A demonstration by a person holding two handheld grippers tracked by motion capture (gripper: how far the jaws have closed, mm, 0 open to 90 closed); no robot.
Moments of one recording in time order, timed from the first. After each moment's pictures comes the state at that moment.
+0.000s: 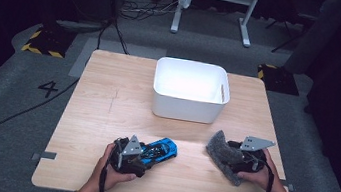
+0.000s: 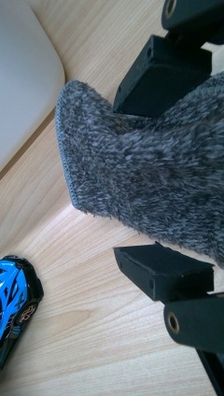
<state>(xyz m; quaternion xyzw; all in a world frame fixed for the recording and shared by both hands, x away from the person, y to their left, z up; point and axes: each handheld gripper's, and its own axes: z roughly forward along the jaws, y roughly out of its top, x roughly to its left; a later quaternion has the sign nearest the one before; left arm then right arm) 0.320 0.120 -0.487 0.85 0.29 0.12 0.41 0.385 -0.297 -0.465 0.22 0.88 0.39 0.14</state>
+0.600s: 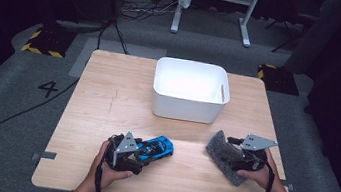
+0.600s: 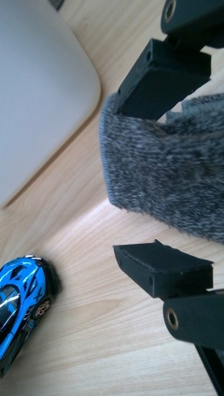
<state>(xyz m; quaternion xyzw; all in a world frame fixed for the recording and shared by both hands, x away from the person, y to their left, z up) 0.318 0.132 -0.473 0.84 0.29 0.14 0.43 0.380 -0.288 -0.445 0.21 0.87 0.41 0.16</state>
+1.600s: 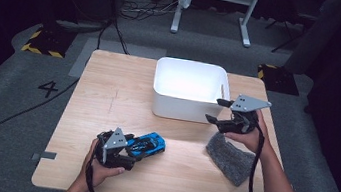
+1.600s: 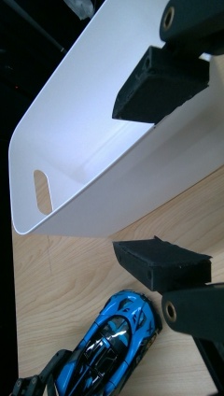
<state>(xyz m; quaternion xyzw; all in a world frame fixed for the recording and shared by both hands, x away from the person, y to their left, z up) 0.316 0.156 -0.467 0.82 0.31 0.14 0.45 0.435 -0.219 -0.354 0.17 0.85 0.44 0.22</state>
